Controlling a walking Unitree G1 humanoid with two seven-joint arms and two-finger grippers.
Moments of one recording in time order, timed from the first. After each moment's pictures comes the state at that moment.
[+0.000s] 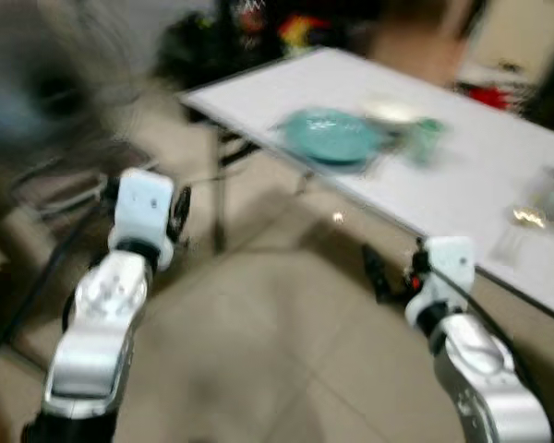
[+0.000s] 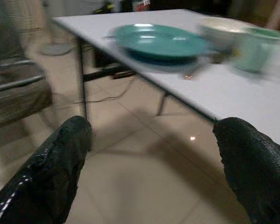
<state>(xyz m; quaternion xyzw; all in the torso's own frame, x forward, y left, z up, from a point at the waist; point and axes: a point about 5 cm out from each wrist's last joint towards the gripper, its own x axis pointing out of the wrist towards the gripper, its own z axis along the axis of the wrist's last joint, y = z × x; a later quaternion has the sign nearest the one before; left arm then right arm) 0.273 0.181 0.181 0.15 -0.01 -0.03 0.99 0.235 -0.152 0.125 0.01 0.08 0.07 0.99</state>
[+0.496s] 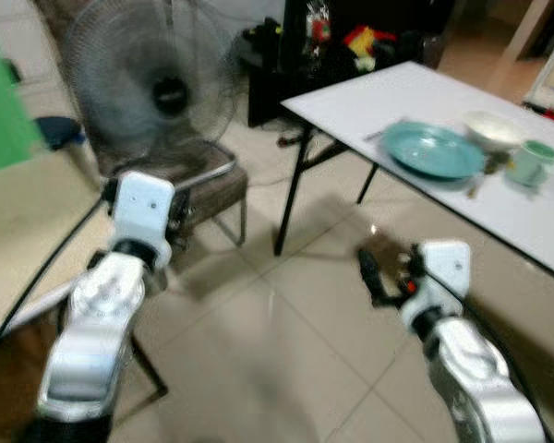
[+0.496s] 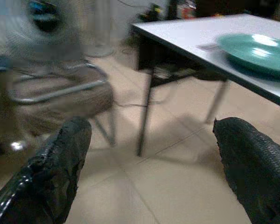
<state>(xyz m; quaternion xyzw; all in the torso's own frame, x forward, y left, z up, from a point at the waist) 0.272 0.185 0.179 0.16 0.00 -0.03 0.99 0.233 -0.144 0.126 0.01 0.08 0.09 0.99</state>
